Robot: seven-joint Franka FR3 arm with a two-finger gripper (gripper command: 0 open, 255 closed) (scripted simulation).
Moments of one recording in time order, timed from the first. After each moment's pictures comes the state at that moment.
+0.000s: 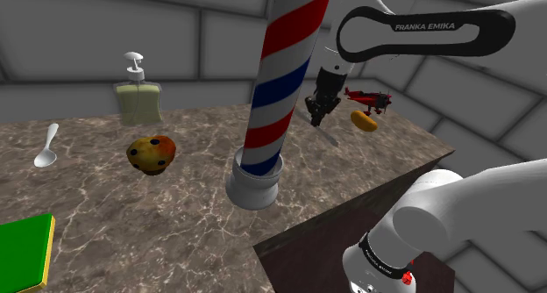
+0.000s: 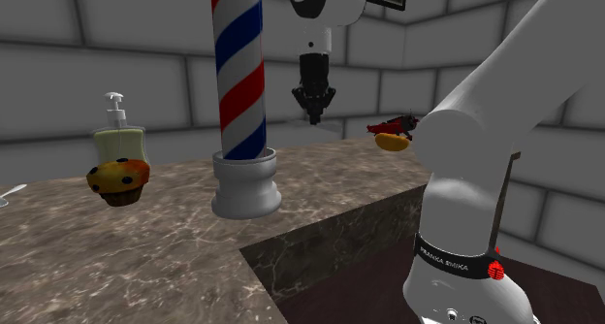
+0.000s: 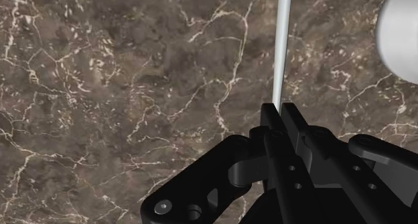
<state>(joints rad) -0.15 -0.58 -0.01 -2.47 0.00 1.83 0.15</state>
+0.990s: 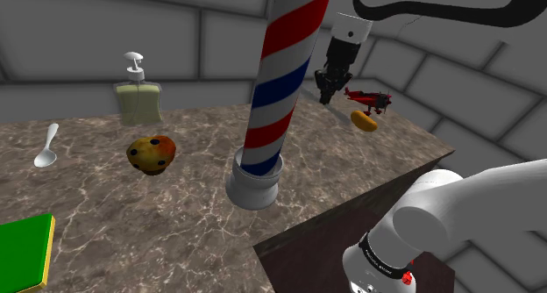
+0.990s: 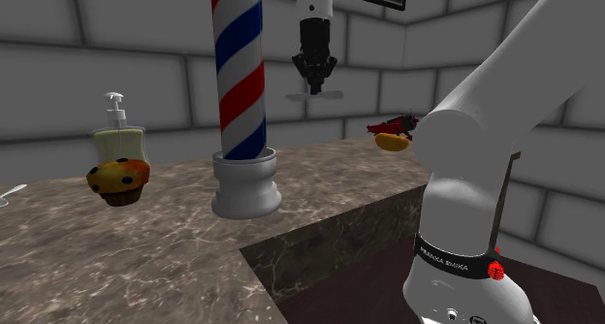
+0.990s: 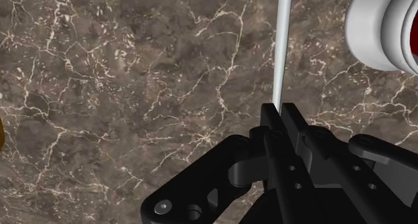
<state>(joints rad) -0.15 -0.58 -0.01 -2.27 0.00 1.63 0.15</state>
